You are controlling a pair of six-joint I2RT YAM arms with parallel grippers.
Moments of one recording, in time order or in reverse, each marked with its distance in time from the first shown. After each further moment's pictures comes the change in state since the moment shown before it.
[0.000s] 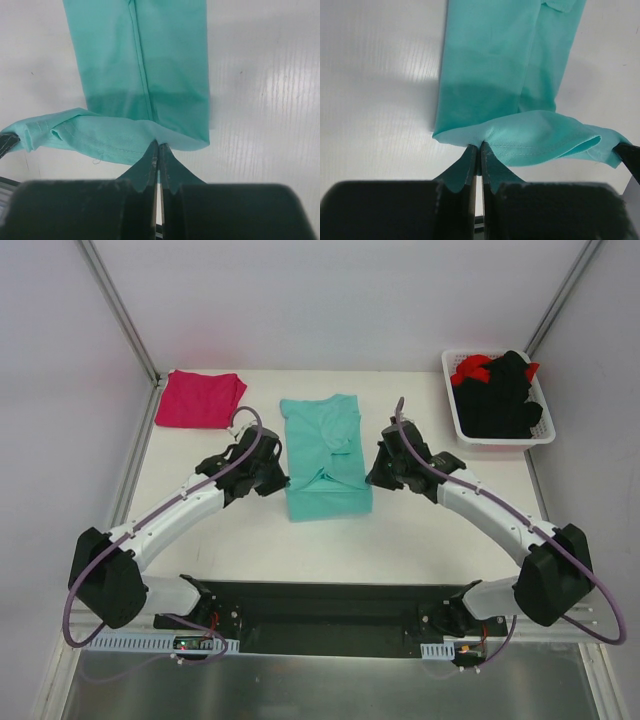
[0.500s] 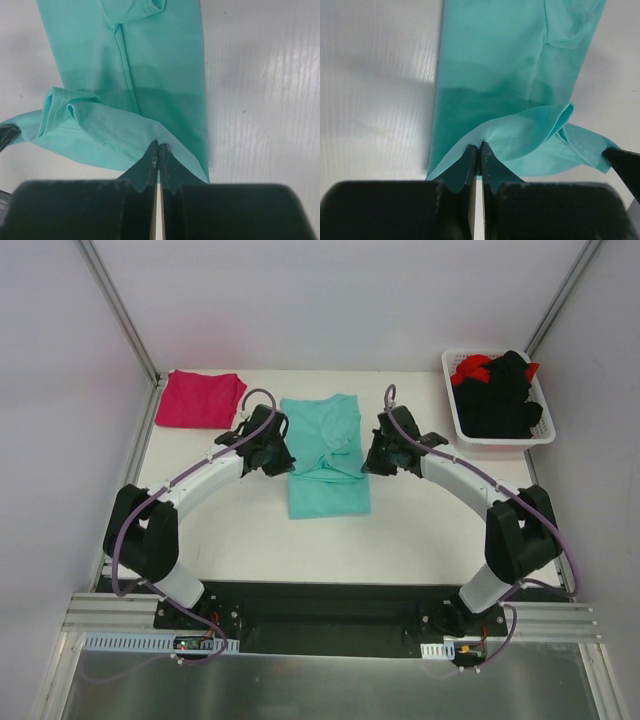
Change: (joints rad) left arm 0.114 0.275 0.159 0.078 0.092 0.092; right arm -0.109 0.246 0.122 0.063 -0.116 -0.048
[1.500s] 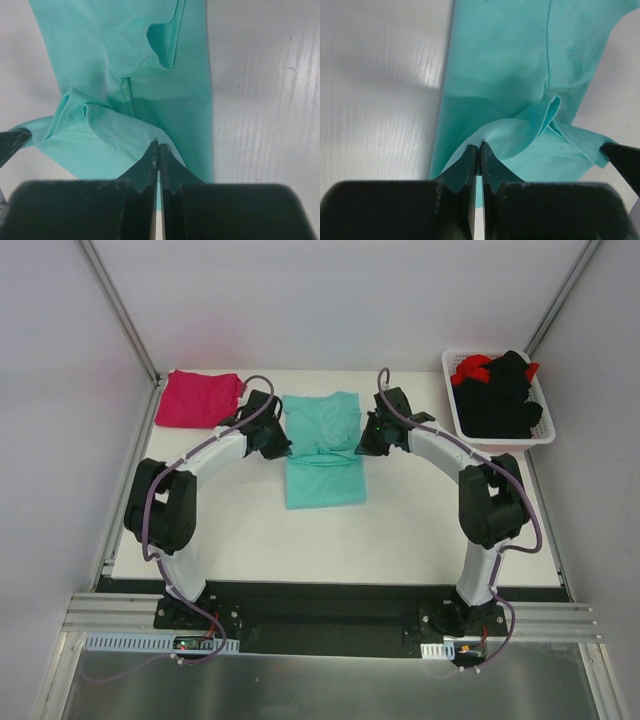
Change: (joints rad) left arm 0.107 0.216 0.135 0.082 0.084 0.058; right arm -0.077 0.280 0.233 0.037 -0.093 -0.022
